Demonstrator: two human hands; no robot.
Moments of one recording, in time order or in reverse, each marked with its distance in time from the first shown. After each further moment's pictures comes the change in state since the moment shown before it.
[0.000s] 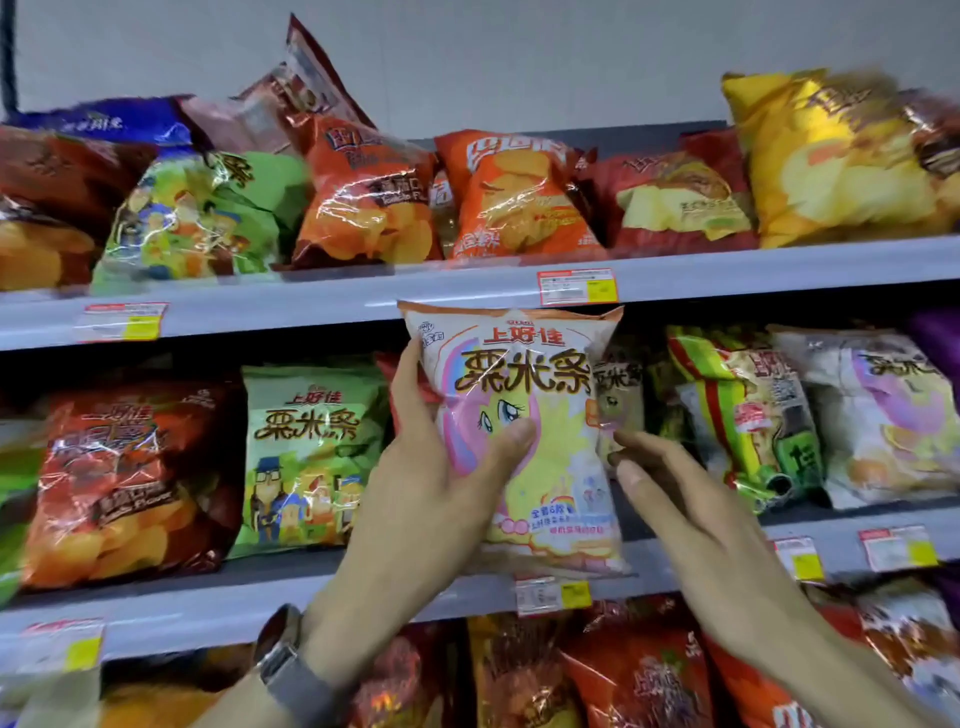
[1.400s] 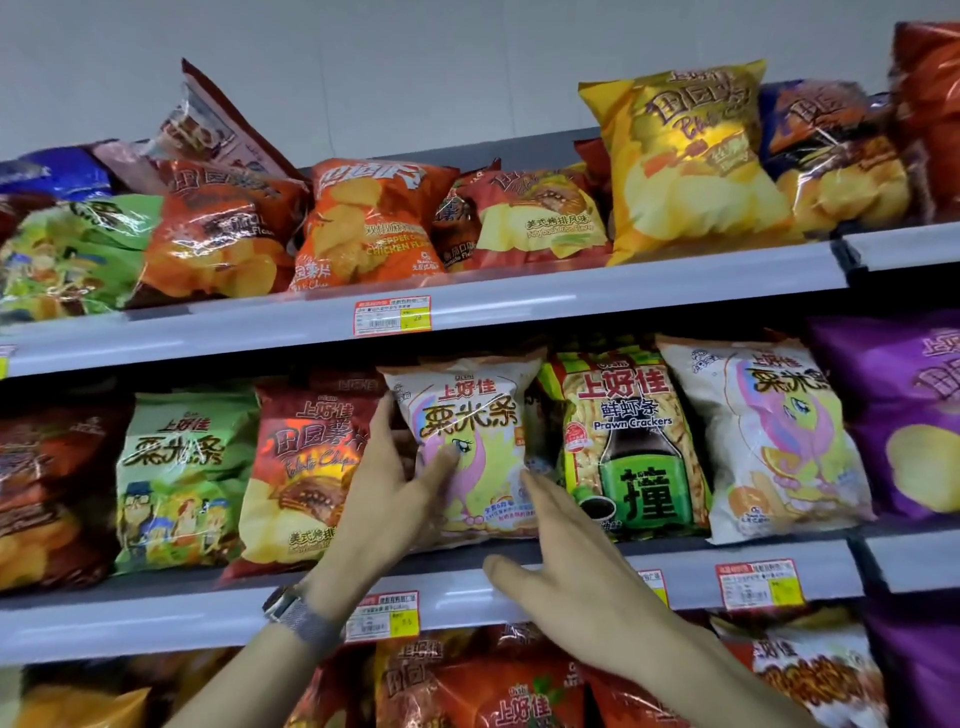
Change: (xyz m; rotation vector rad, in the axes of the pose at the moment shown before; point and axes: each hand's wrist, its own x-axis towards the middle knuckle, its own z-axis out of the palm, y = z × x) left_hand 0.043 0.013 0.146 -0.013 0.013 -0.135; right_hand 0.029 0.074 -0.080 -0.234 -0.399 0.023
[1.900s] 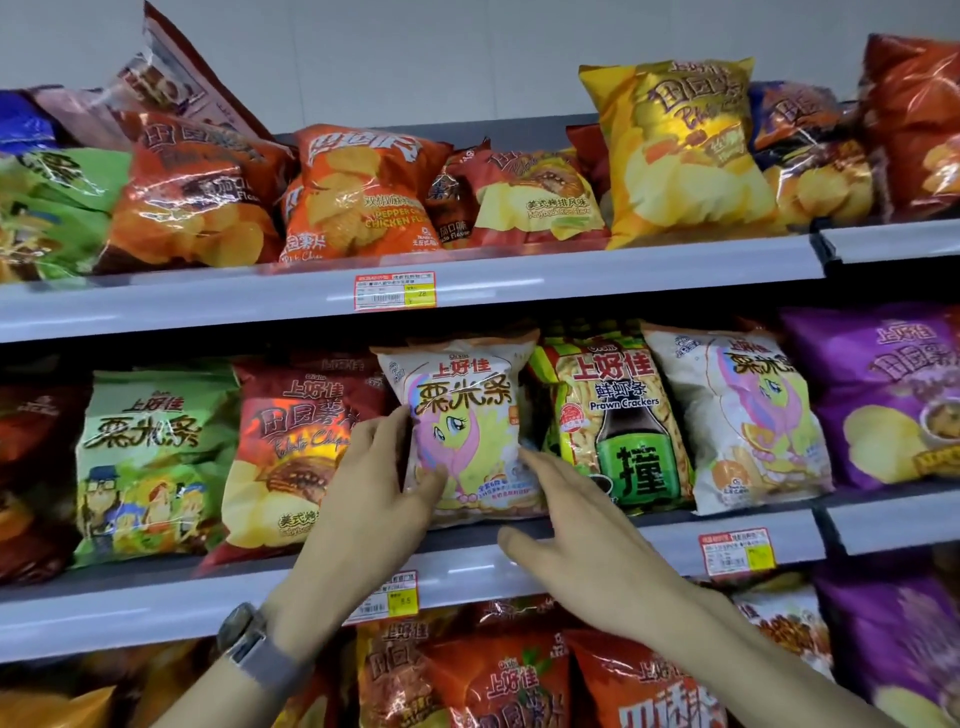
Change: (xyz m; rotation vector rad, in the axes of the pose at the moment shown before) left_hand -0.025 -0.001 -0.024 0.312 -0.076 0.118; right_hand -0.005 -0.009 -0.002 -0.189 0.089 0.023
